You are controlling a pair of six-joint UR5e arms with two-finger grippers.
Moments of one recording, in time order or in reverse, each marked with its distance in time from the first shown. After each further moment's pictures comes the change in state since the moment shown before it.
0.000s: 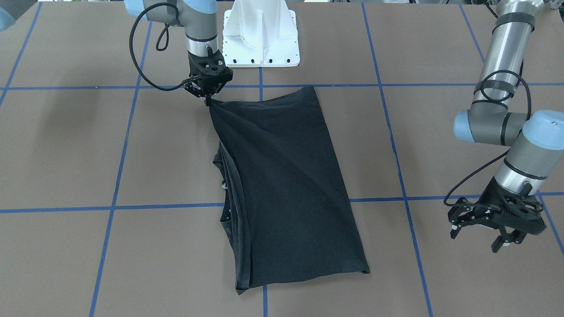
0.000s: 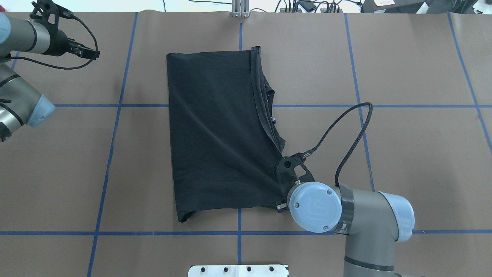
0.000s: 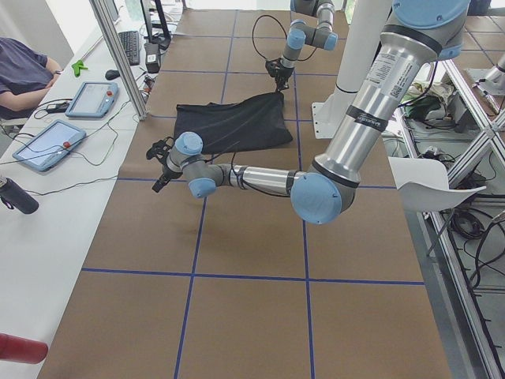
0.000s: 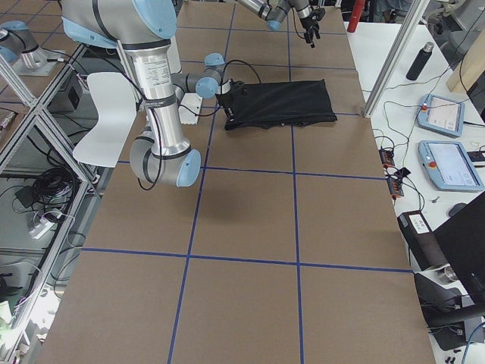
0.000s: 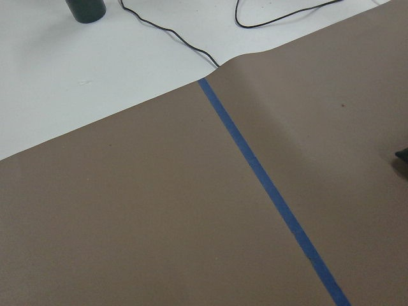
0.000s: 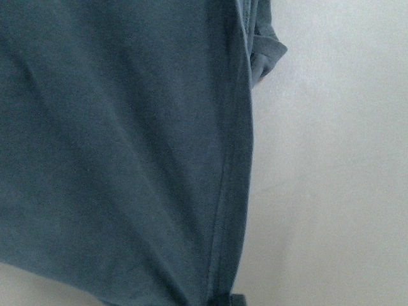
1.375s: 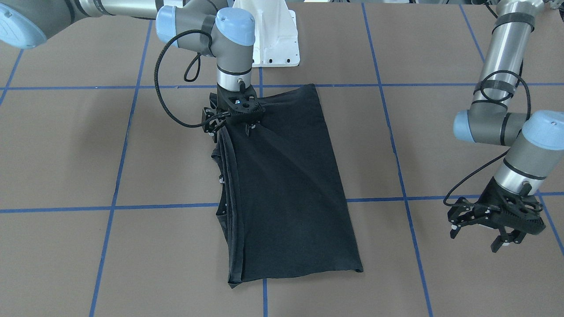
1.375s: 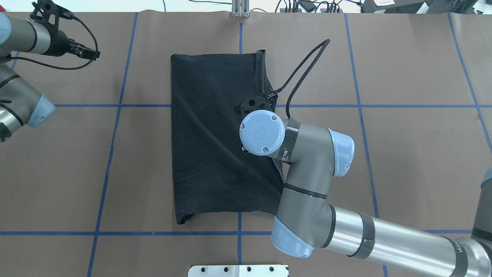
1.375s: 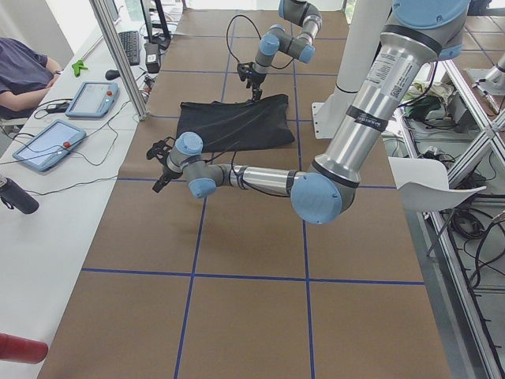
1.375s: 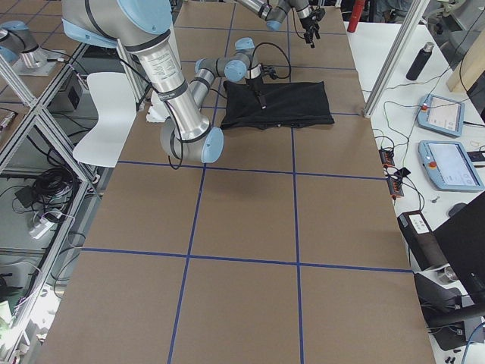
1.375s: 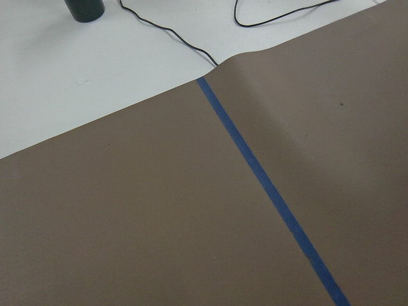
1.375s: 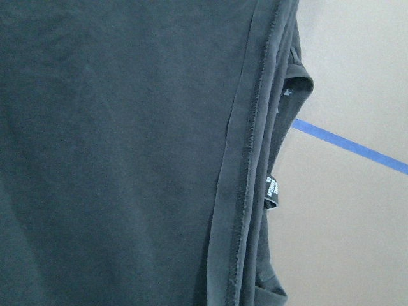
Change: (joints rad) left arm 0.001 0.000 0.001 0.000 0.000 0.001; right arm 0.203 0.312 -0.319 -0.030 0.031 -0.122
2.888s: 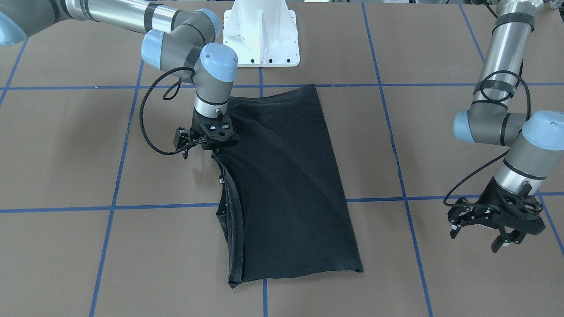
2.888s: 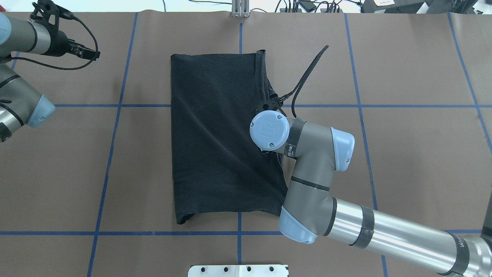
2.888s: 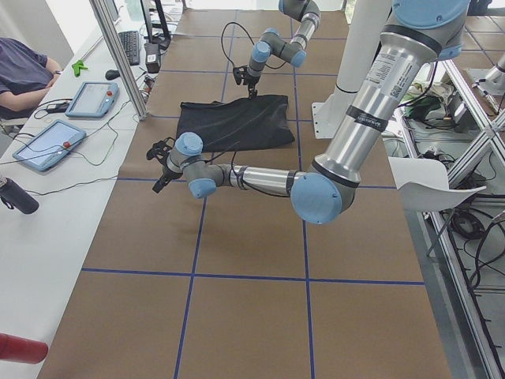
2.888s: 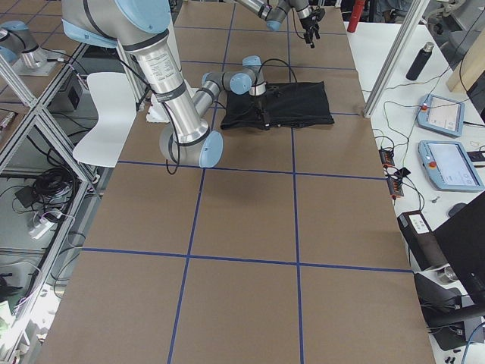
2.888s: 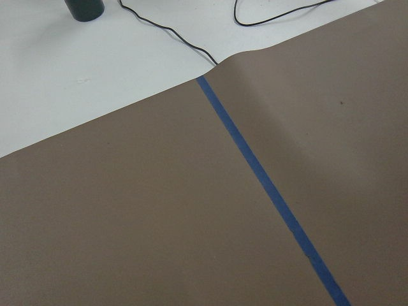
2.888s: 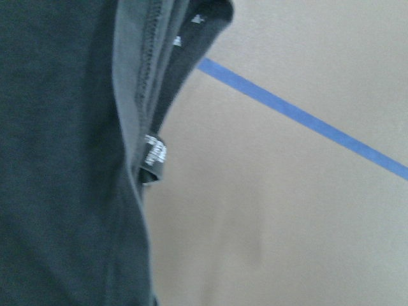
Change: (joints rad) left arm 0.000 0.000 0.003 0.000 0.000 0.001; right arm 0.052 -0.111 -0.018 -0.013 0.015 -0.094
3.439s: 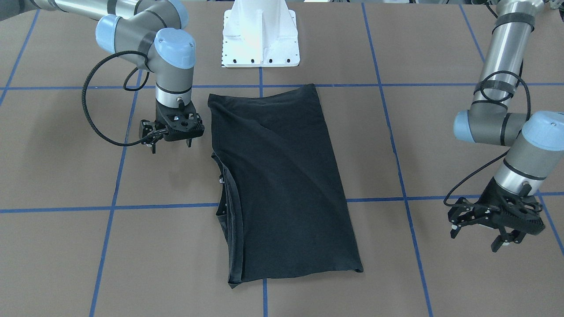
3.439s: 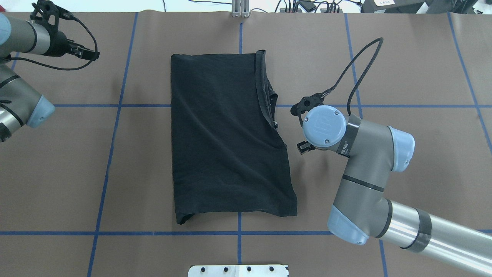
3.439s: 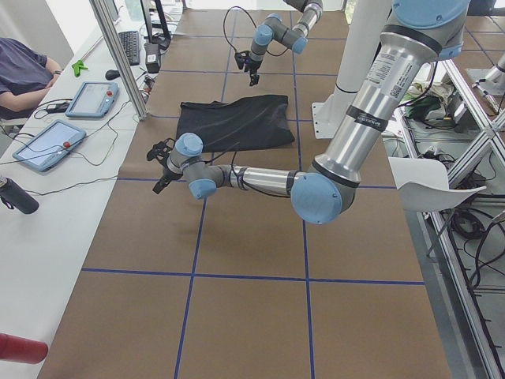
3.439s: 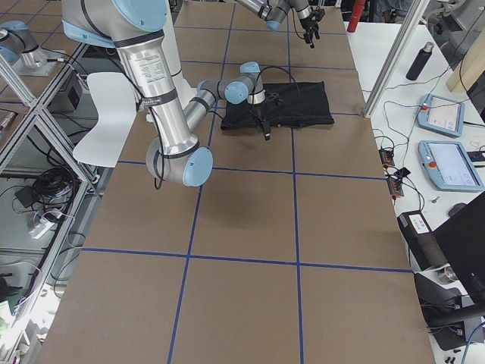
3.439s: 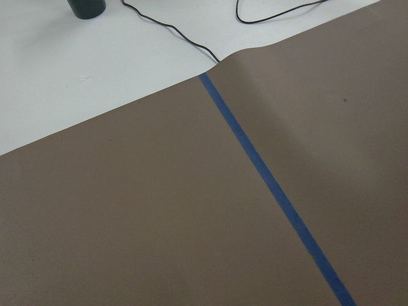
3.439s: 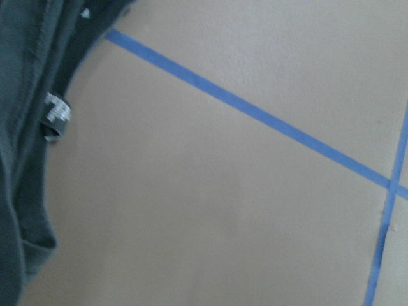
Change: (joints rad) left arm 0.001 0.002 0.003 0.000 -0.001 0.000; right arm 0.045 -0.091 0.145 -0.002 0.029 -0.043
